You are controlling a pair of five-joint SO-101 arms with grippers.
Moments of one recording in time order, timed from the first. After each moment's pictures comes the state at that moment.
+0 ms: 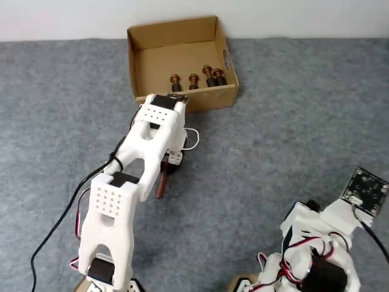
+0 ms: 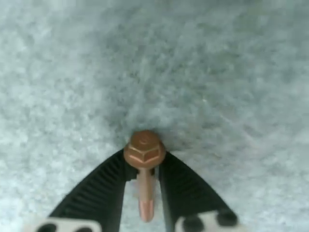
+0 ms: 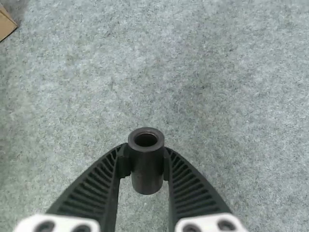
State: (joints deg) left arm 14.1 44.4 -24.9 97.2 17.5; right arm 21.2 -87.6 52.7 94.5 -9.6
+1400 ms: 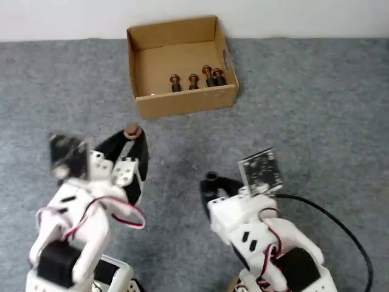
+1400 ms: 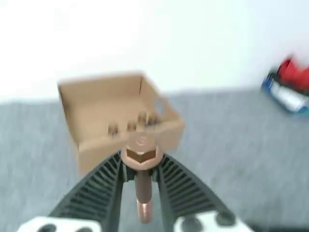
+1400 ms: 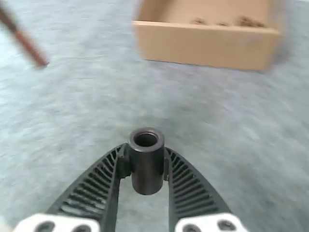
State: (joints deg) left arm 15.3 -78.5 47.7 57.0 17.5; right arm -37.6 -87.5 61.5 66.0 -11.5
